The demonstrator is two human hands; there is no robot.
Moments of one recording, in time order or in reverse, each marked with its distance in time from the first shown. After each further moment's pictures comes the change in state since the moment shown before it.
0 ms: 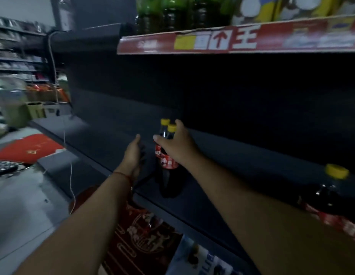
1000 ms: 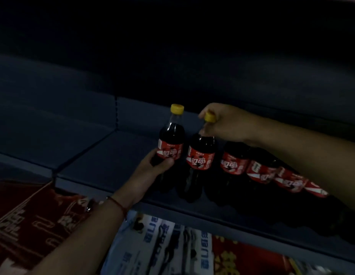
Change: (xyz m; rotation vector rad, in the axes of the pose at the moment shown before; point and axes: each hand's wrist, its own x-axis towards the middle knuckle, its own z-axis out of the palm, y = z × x) left_hand -0.127 -0.116 0.120 0.086 -0.737 -0.053; right_hand -0.112 0.055 -0.199 -0.486 -0.054 0.273
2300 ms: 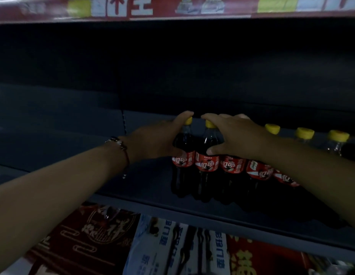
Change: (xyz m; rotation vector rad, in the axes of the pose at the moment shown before) left_hand 0.028 0.142 0.017 1.479 -0.350 0.442; right_hand -0.017 0.041 -0.006 -0.497 0.092 -0.246
